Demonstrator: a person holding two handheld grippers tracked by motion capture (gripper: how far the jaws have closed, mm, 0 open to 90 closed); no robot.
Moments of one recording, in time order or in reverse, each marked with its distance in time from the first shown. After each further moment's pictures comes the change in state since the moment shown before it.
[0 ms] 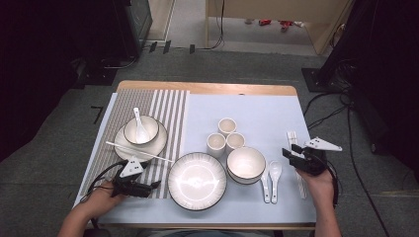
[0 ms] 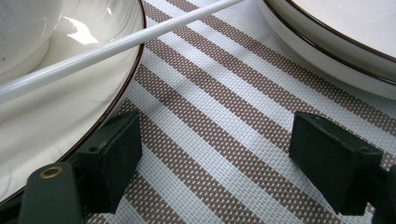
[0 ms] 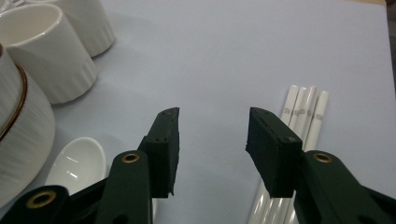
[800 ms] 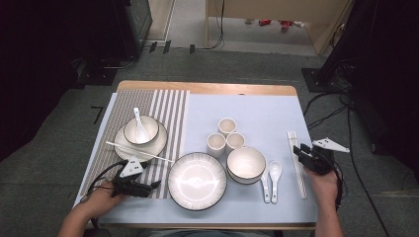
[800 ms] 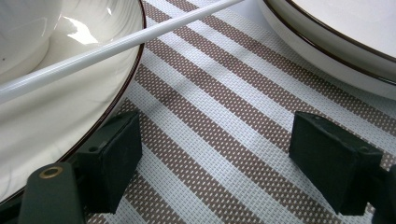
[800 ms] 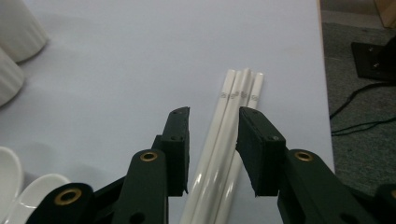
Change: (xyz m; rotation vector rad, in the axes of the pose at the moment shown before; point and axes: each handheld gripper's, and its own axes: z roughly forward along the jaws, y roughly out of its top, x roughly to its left) left arm 0.000 0.000 0.000 0.000 -0.001 0.000; right arm -0.026 -0.011 0.001 -0.011 -0.139 0.080
